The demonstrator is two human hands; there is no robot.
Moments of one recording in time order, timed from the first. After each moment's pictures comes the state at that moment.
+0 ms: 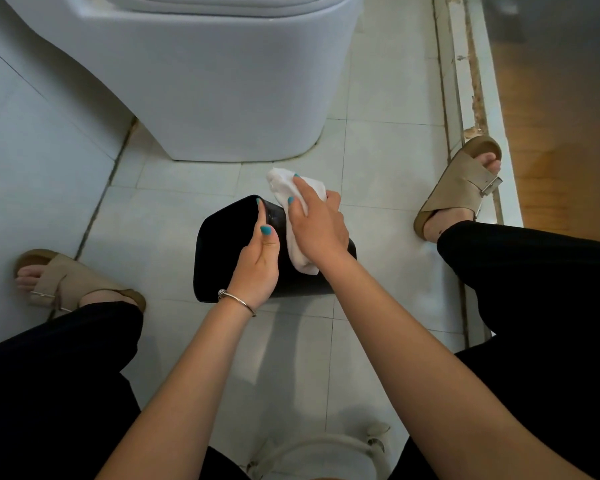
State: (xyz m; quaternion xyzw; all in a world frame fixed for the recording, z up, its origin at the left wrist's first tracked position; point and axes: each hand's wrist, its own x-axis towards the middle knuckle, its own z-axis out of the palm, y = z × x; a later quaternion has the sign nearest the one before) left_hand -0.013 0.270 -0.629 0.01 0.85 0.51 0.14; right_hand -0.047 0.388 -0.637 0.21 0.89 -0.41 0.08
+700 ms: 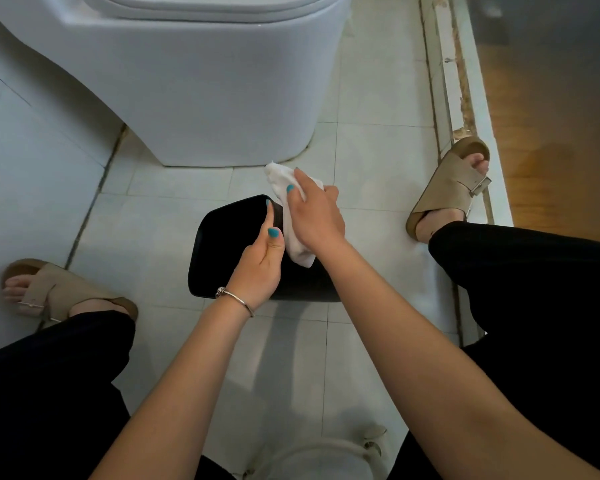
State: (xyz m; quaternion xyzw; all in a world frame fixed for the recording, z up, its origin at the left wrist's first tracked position) left_hand -0.018 0.279 -0.627 0.05 0.85 0.49 0.18; right_hand -0.064 0.401 -0.626 0.23 0.86 -0.44 0.07
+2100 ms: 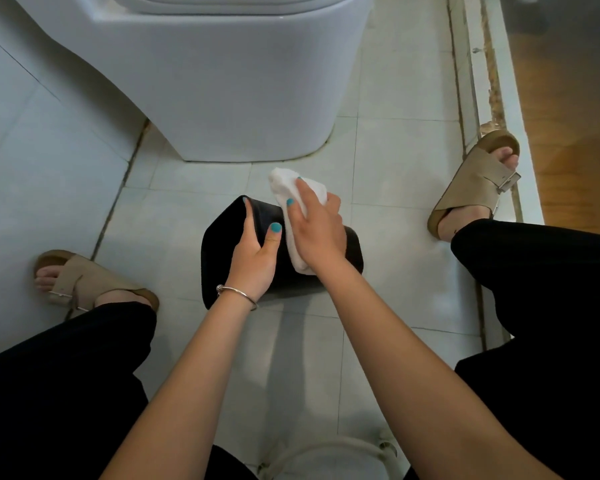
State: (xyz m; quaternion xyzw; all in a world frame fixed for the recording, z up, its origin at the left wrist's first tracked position) left_hand -0.026 0.259 -0.626 -0.06 0.85 0.50 0.14; right_hand -0.050 0.372 -0.652 0.19 0.89 -0.41 0.05
